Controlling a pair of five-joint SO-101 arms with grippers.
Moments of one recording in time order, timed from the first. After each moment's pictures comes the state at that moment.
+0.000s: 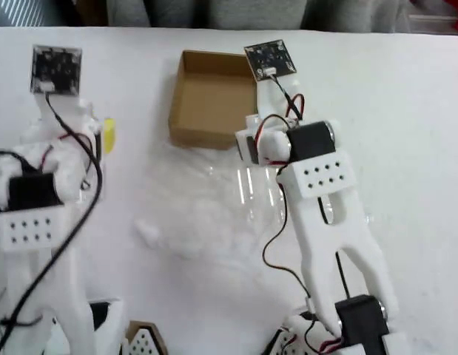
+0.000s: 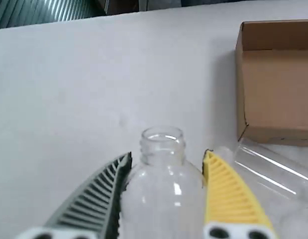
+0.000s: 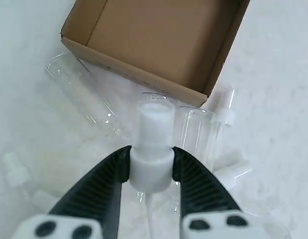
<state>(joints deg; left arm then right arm) -12.4 -40.2 31.3 56.6 -7.9 -18.9 -15.5 3.7 78.2 2.5</state>
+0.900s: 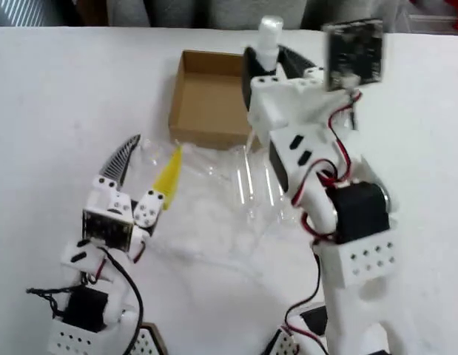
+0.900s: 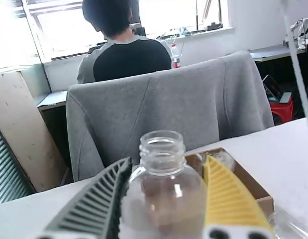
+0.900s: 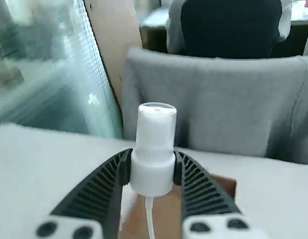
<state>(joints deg) 10.1 -102.0 86.8 21.3 -7.4 -19.5 -37.5 3.7 47.6 -10.2</state>
